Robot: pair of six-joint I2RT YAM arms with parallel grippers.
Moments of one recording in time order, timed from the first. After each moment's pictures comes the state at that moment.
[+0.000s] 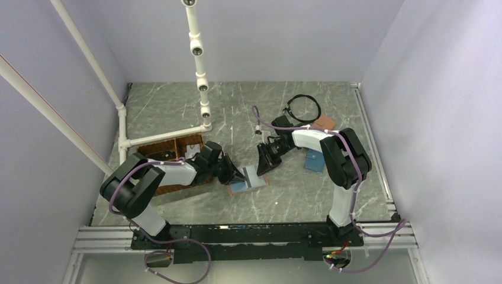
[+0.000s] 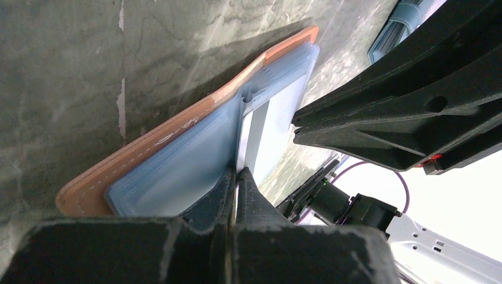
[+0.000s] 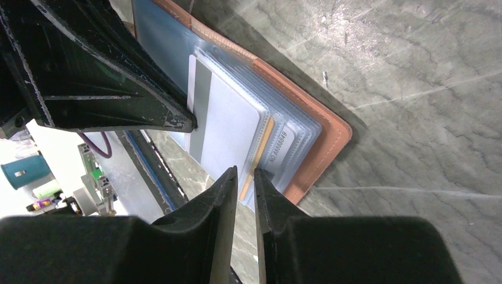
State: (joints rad) left arm -0.63 1.59 0.58 0.24 0.41 -1.19; right arm 0.47 1.91 1.12 -0.53 -0.79 0.05
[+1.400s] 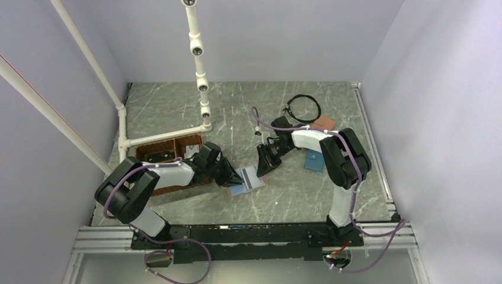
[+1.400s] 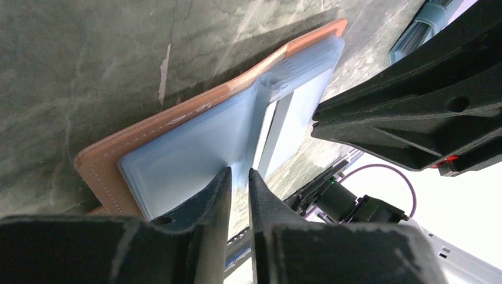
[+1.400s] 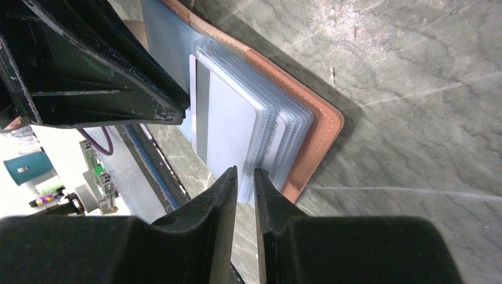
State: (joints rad) left arm -0.63 1.54 0.58 0.11 0.39 -1.19; right arm 0.47 1.91 1.12 -0.53 -0.79 0.04
